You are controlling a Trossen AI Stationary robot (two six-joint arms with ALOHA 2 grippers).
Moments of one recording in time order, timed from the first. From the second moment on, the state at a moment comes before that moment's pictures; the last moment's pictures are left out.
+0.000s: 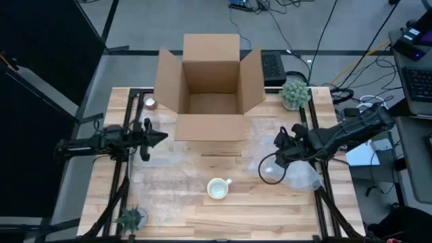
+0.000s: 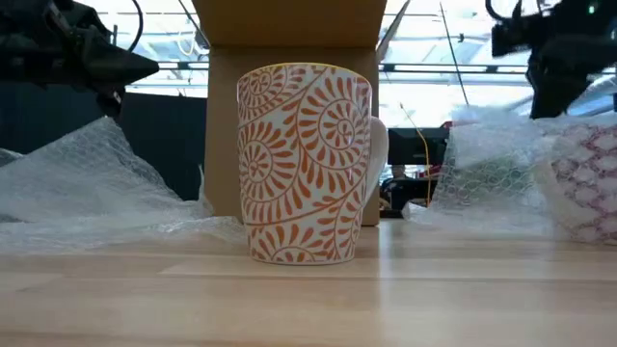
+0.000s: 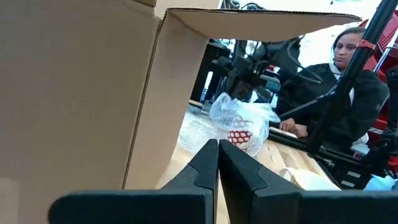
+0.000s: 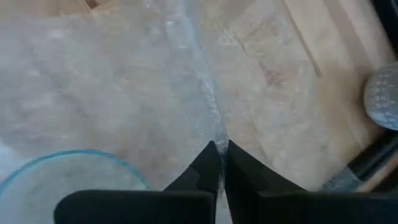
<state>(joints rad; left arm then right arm) 0.07 0.01 0.09 -0.06 -0.05 -0.28 0.32 1.12 0.82 -1.17 0.44 0.83</state>
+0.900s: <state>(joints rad) 0.07 0.35 0.14 0.37 -0.06 -0.21 0.22 0.99 0.75 -1.10 0.38 0.81</state>
